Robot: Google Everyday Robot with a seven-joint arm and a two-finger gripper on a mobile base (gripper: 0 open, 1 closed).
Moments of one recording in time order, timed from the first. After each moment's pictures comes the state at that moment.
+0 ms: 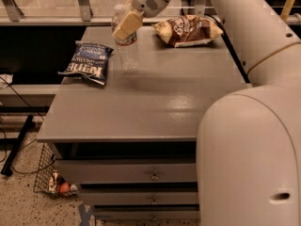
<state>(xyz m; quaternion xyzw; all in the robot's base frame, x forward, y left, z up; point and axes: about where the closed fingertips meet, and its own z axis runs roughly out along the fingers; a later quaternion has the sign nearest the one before) 0.697 0.069 0.976 -0.66 0.64 0.20 0.35</state>
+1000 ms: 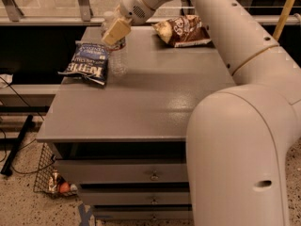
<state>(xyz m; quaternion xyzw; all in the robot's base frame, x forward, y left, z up) 0.707 0.105 0.955 -0.66 0.63 0.22 0.35</state>
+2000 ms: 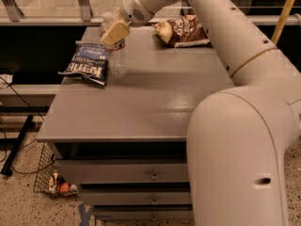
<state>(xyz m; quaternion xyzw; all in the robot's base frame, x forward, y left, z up) 0.710 0.110 0.946 -0.65 0.63 0.23 0.35</state>
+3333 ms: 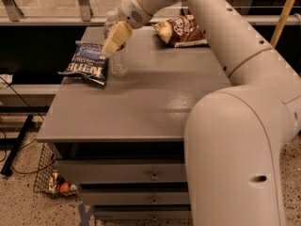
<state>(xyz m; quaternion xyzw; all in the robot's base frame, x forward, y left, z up) 0.710 0.112 0.944 -0.65 0.63 0.24 0.35</state>
